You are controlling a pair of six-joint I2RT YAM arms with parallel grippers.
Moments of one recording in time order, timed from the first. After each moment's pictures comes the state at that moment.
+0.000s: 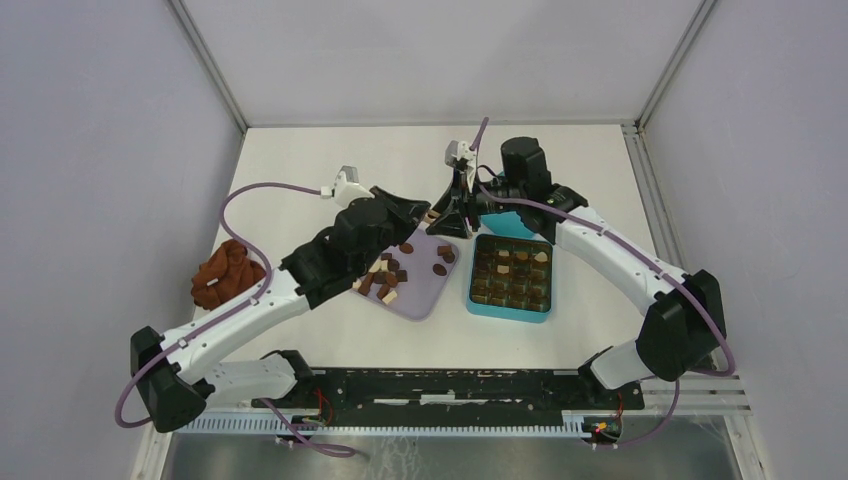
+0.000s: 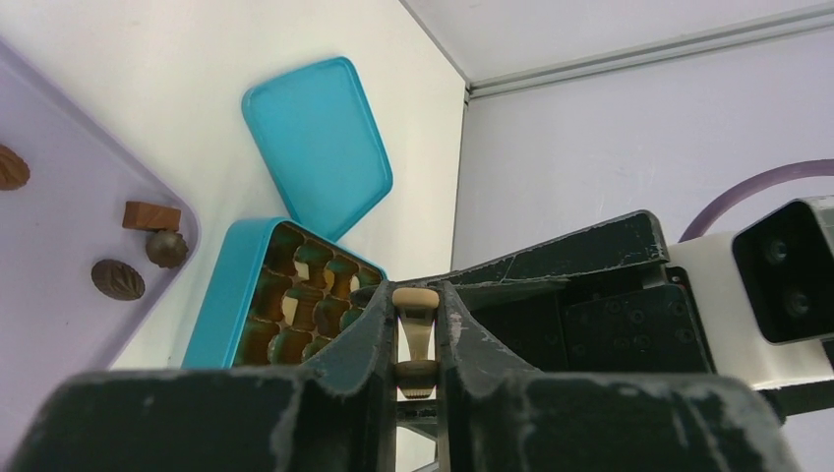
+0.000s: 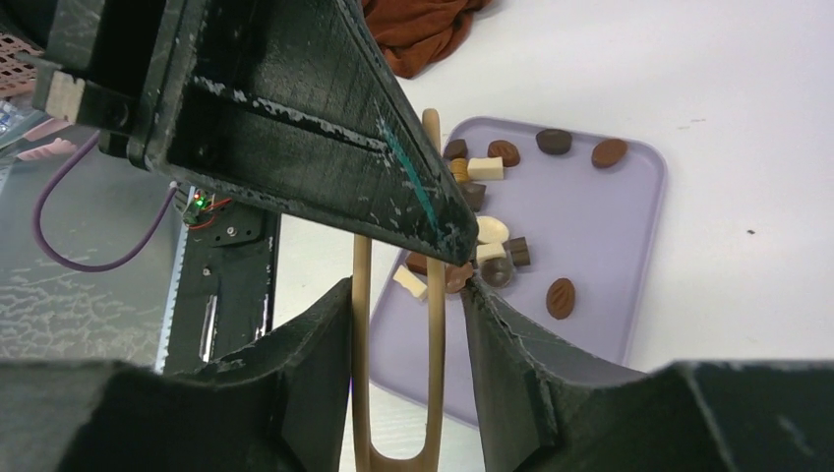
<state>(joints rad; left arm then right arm) -0.87 1.12 1.02 -0.22 -0.46 -1.27 0.56 1.47 1.24 -0.15 -0.93 -0.12</state>
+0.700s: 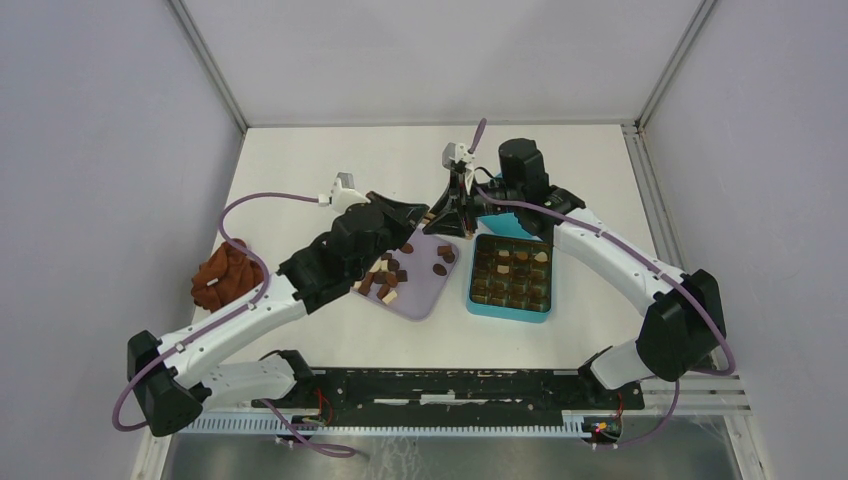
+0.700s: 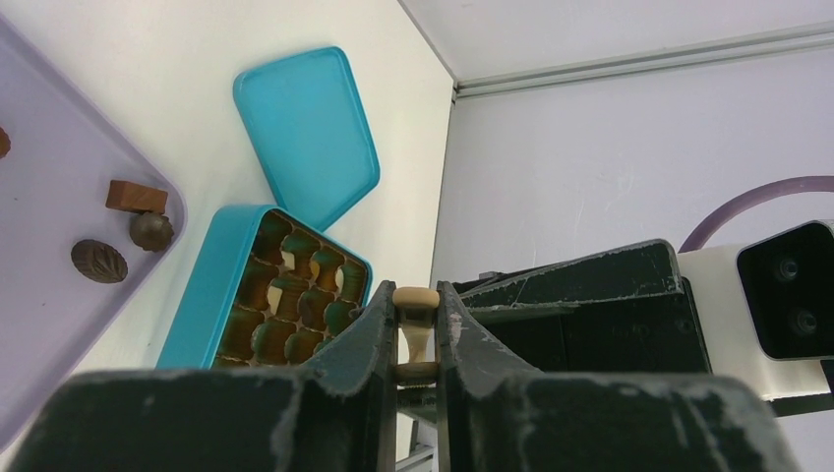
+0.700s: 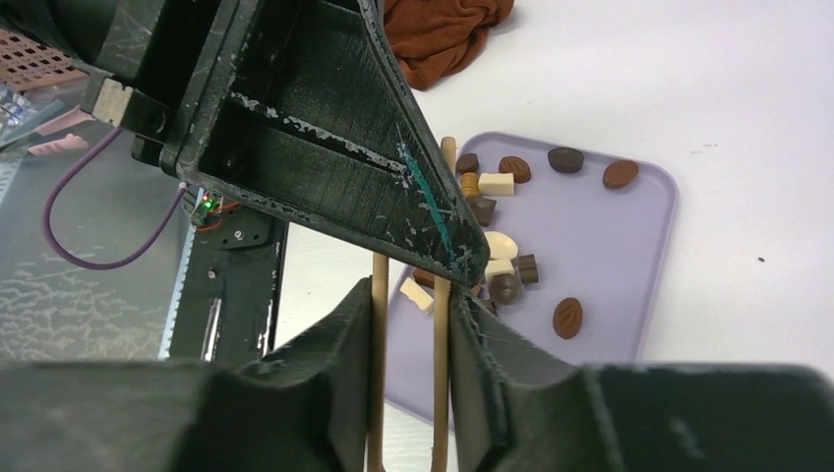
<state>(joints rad) -0.87 1.08 0.96 -0.20 -0.46 -1.35 0.58 1.47 1.21 -0.09 -0.97 -0.10</state>
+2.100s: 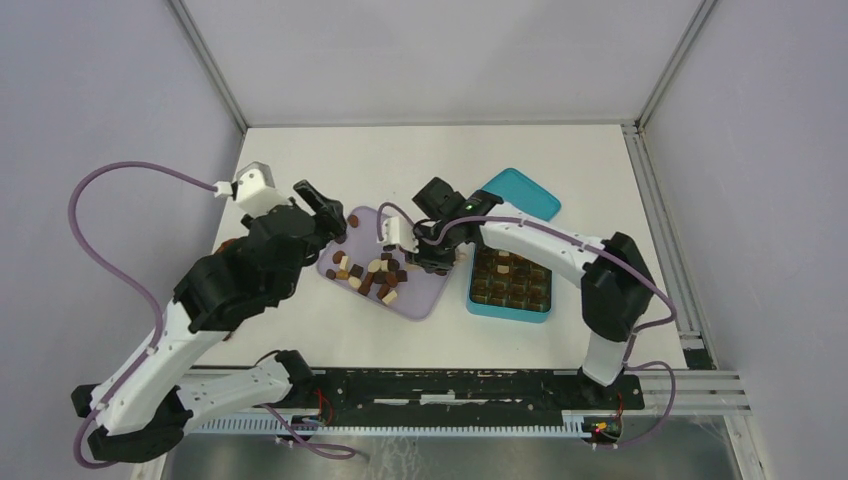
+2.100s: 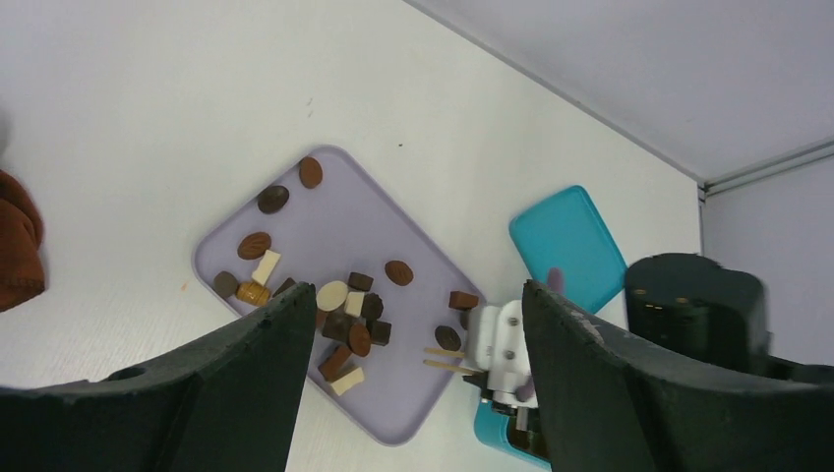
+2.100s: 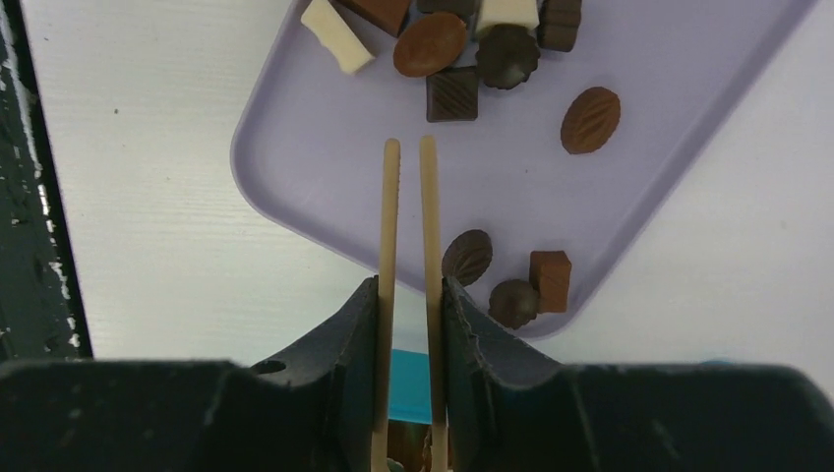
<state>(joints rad) -0.87 0.90 1.34 -0.99 -0.84 -0.93 0.84 1.77 1.46 -0.75 -0.36 -0.69</state>
